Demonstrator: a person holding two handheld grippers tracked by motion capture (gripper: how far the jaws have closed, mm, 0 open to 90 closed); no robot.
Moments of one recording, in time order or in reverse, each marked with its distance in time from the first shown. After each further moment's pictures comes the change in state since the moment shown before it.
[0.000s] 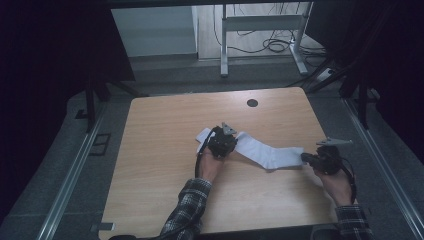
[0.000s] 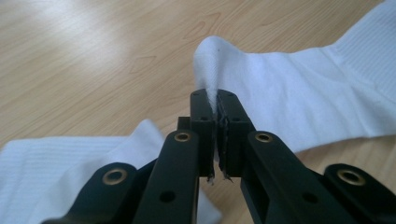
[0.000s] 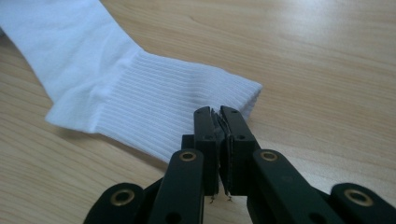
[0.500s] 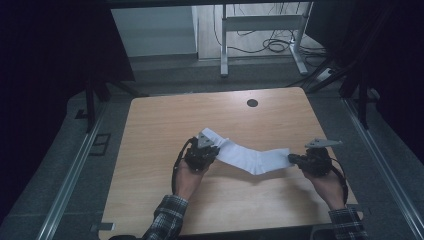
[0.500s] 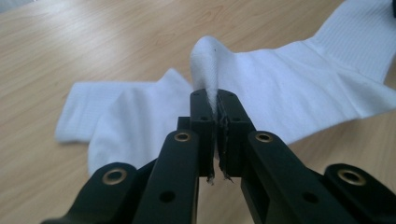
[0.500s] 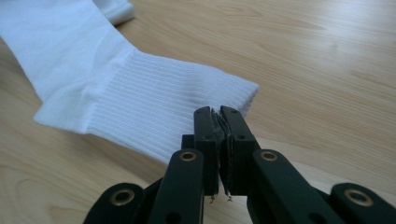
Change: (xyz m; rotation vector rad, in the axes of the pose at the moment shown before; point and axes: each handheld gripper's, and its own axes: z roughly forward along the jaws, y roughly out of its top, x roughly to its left) left arm 0.008 -0.041 -0.074 -0.036 -0.001 -0.021; right arm 0.044 0.013 -0.006 -0.028 0.114 -0.092
